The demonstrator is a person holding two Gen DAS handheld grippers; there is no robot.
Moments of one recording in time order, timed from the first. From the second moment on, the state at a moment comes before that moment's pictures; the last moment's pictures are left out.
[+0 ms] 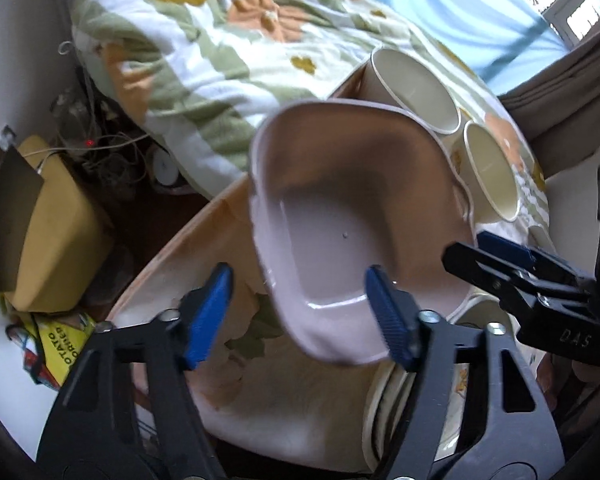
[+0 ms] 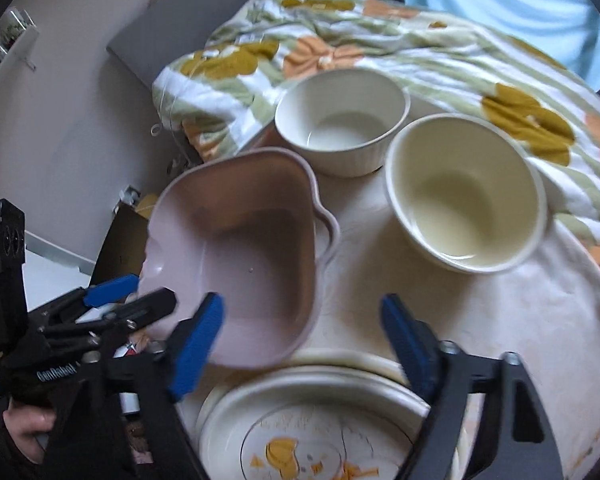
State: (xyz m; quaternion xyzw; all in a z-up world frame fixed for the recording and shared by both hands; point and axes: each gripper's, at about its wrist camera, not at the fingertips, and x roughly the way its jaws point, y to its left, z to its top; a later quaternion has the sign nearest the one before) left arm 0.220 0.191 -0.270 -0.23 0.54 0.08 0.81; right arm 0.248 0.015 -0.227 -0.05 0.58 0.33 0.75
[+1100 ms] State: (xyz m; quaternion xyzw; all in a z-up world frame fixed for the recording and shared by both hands) left arm 0.225 0.132 -0.181 -0.11 0.49 0.03 0.86; right arm 0.222 -0.026 -0.170 -0.01 0.52 0.32 0.79
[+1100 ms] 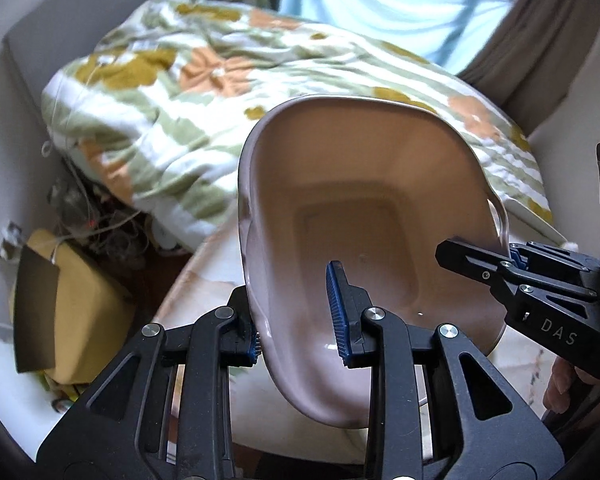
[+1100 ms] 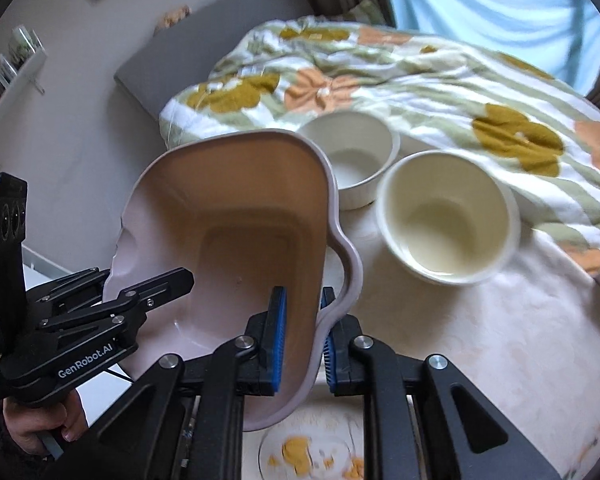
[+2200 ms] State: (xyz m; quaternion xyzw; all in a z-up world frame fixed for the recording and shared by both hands) left arm 0.176 -0.227 -0.269 0.00 0.56 -0.20 0.80; right arm 0.086 -0.372 -0.231 0.14 0.53 0.06 0.84
